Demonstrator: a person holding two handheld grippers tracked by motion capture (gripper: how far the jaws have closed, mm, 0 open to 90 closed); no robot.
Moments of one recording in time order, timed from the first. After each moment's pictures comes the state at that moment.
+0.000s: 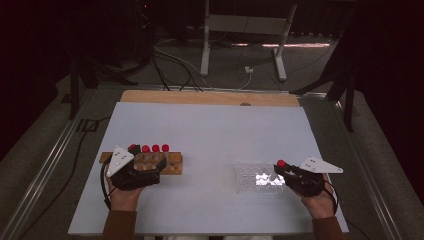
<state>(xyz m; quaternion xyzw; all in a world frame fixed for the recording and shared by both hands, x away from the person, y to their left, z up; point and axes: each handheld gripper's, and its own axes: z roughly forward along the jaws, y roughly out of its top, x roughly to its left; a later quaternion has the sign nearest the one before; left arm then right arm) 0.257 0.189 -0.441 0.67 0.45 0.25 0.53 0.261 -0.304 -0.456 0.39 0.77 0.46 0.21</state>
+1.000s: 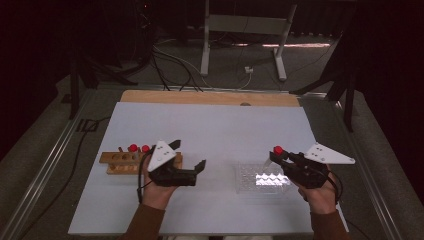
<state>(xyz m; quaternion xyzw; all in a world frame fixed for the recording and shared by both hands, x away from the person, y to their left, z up) 0.265 0.092 -0.415 0.73 0.34 0.20 0.56 0.256 -0.278 -0.389 0.35 0.75 0.53 0.21</state>
